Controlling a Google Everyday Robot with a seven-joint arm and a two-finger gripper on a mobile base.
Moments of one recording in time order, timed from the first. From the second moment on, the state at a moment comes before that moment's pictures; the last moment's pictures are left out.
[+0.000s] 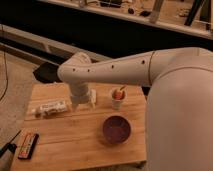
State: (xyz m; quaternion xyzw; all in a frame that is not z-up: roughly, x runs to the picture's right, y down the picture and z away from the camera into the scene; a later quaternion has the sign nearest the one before) arm -0.107 0.103 0.703 -0.26 0.23 0.64 0.68
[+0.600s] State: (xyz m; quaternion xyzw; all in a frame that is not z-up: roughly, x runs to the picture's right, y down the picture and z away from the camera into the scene) arm -0.107 0.110 0.710 -0.28 0.24 0.63 0.69
